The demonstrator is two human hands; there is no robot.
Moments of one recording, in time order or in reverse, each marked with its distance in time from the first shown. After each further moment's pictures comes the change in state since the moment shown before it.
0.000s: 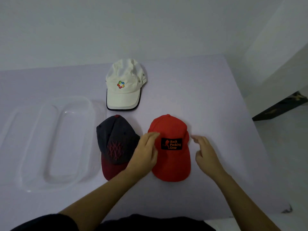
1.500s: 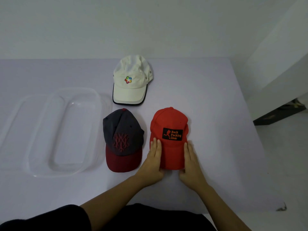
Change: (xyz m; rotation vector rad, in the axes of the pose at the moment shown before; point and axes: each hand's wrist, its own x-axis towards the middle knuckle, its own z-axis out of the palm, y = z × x) left_hand -0.042 -0.004 0.025 -0.071 -0.415 -0.183; right_hand -0.041 0.012 0.068 -0.206 -0.056 -0.129
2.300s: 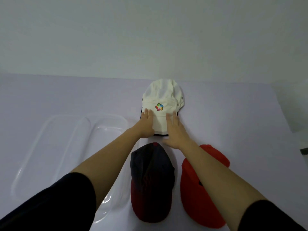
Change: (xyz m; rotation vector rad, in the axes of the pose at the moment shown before) left_hand 0.153 -0.096 -0.230 0.314 -0.038 -0.317; right_hand 0.271 -0.153 0.021 -0.299 -0.245 -0.128
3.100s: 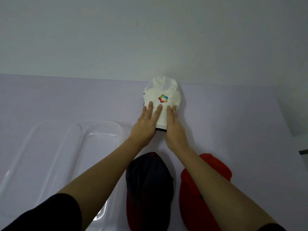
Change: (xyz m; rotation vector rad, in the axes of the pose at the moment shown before) left_hand 0.005 0.006 0.006 0.037 0.482 0.221; right_hand 0.012 -0.020 -0.019 0.232 0.301 0.003
